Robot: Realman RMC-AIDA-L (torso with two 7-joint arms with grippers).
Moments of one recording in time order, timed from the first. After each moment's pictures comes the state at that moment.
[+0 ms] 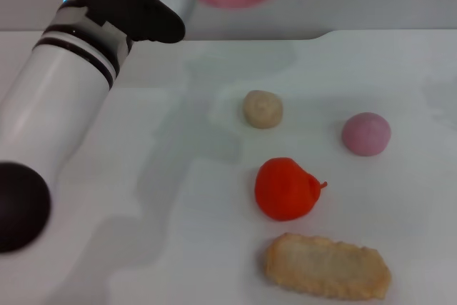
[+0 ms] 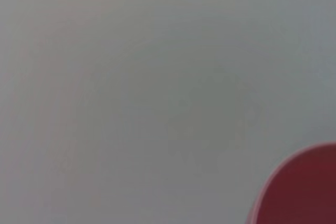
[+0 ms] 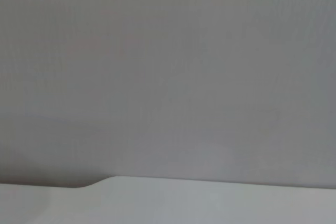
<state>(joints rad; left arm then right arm) -0.27 -2.07 2.11 1.43 -1.19 0.44 1.56 0.27 2.08 -1.43 -1.75 0.17 1.08 0.02</state>
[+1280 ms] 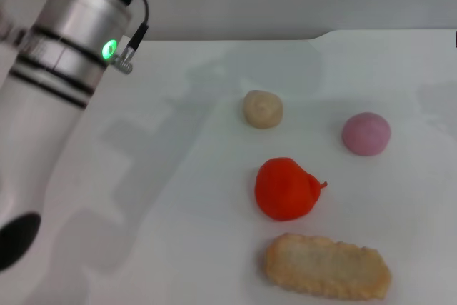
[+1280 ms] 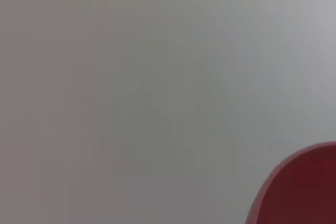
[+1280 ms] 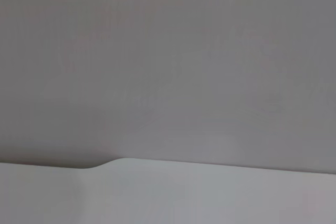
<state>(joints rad) -0.28 -2.05 2.05 1.16 -0.34 0.83 -0.32 0.27 2.08 -1.45 -1.72 0.17 1.09 0.02</state>
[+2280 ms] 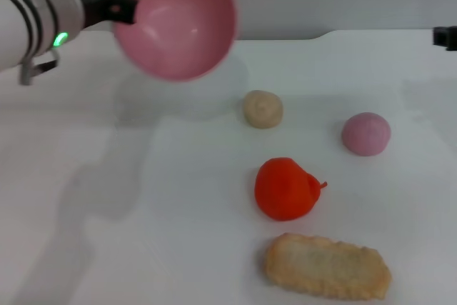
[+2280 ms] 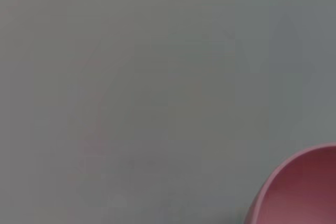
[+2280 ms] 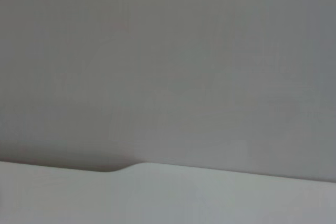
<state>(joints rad) -0.32 -2.06 1.75 1.66 -0.16 -0.67 -0.06 0.31 2.08 -1.48 -1.66 0.18 1.04 0.02</state>
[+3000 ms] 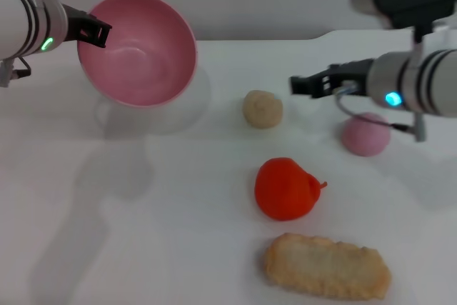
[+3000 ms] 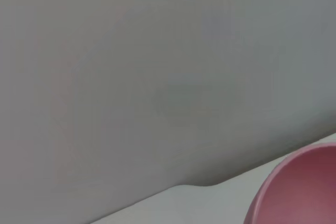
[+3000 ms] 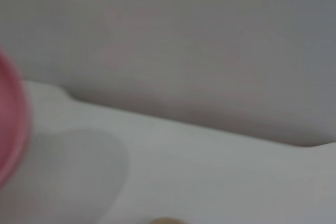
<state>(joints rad) -0.46 -2.06 1.68 1.62 0.00 -1.08 -0.06 0.43 2.08 -1.78 -1.37 0.41 0.78 0.05</state>
